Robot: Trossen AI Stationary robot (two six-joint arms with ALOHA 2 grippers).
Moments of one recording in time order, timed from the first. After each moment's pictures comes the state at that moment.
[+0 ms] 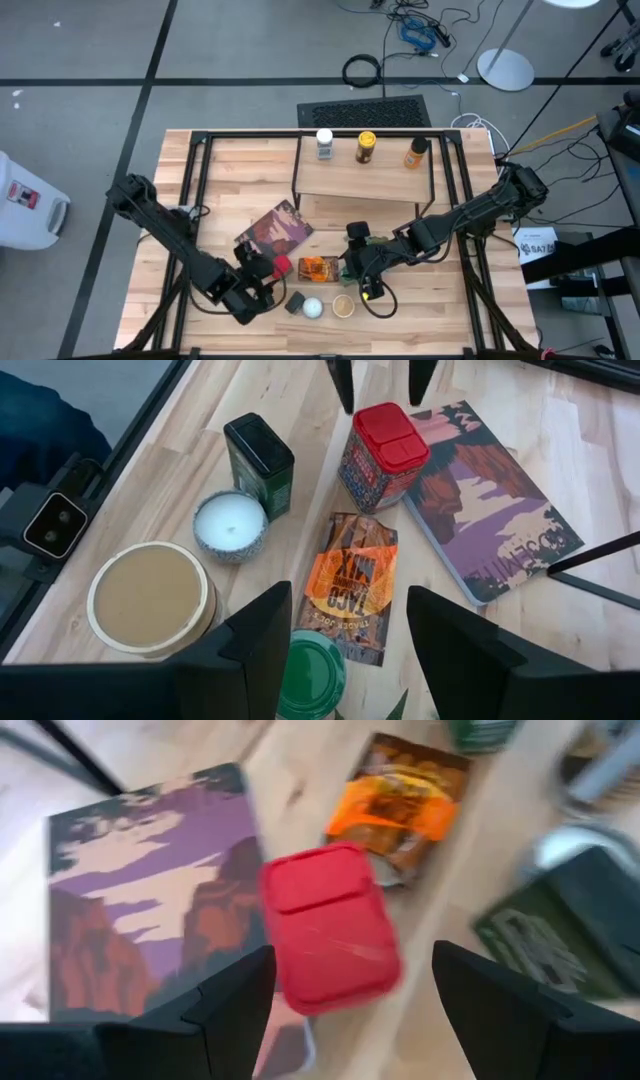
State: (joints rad) left arm -0.73 1.60 1.05 -0.74 -0.61 -1.09; right arm 0.42 1.57 1.25 -0.45 0.21 0.06
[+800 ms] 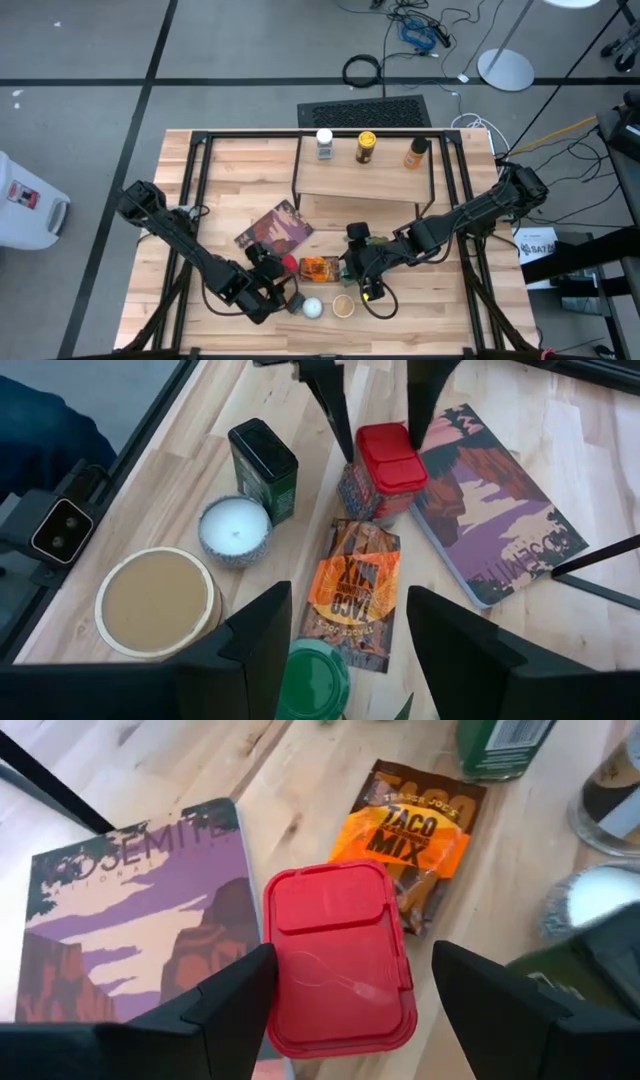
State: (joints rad) left arm -0.68 1.70 1.05 -0.61 -0.66 -1.01; right arm 0.43 1.57 1.25 -0.45 0.21 0.07
